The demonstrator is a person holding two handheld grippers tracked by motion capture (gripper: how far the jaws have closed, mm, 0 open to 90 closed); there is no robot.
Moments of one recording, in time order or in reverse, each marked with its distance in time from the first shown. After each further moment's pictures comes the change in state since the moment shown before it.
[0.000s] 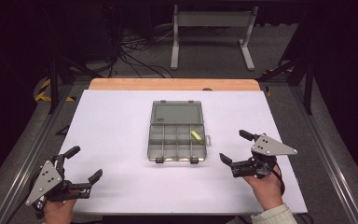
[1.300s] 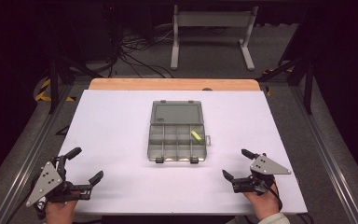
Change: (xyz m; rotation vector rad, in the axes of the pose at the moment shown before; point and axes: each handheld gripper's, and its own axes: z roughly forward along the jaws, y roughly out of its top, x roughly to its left) left arm -0.002 -0.005 0.001 -0.021 -0.012 -0.025; right arm 0.008 -0.074 0.001 0.067 -0.056 0.037
